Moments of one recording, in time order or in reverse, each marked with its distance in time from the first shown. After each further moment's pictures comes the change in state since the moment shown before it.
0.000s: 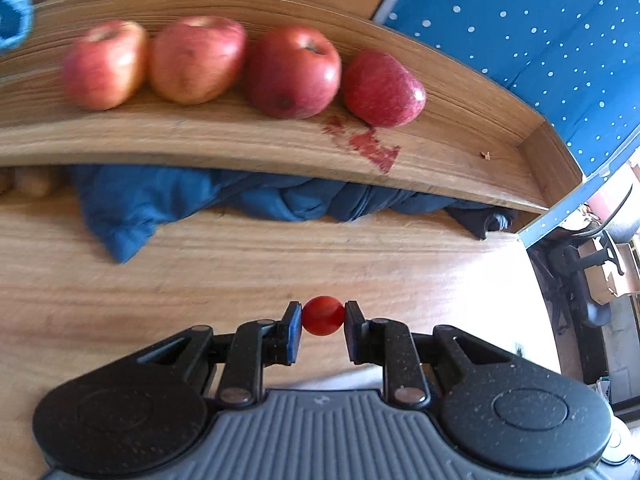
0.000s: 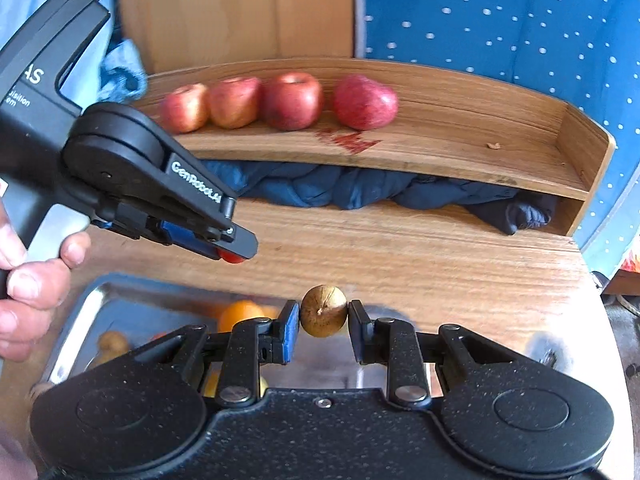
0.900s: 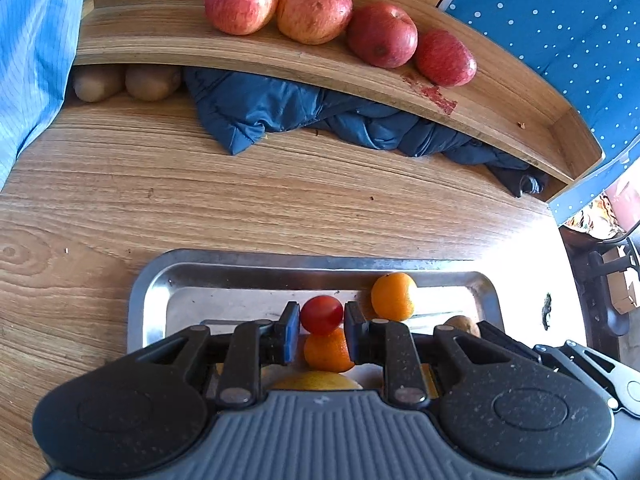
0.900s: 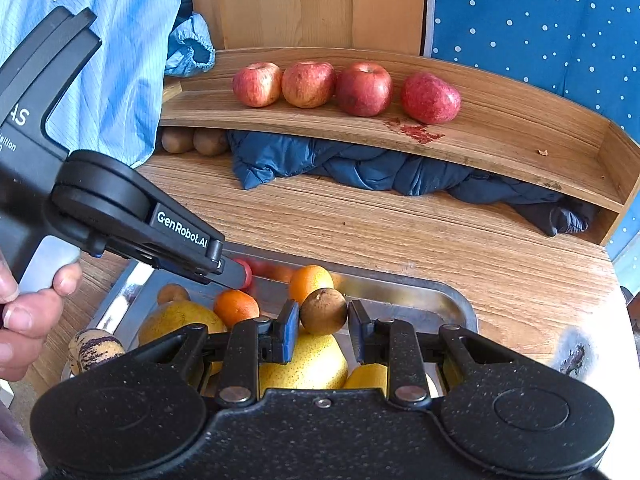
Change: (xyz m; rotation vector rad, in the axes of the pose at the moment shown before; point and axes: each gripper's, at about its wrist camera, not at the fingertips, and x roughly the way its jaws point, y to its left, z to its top) left arm -0.043 0.038 -0.074 -0.083 0.020 0.088; right arm -0.012 0.022 -0.016 -0.088 0.017 0.090
